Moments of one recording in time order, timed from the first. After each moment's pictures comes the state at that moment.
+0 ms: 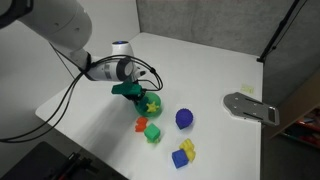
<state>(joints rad) 0.12 0.76 -0.01 -1.94 -0.18 2.55 -0.07</state>
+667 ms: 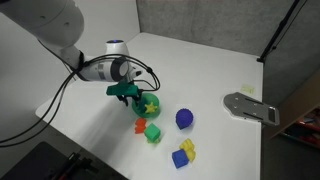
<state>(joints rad) 0.10 0.68 0.02 -2.03 -0.19 2.56 -0.10</state>
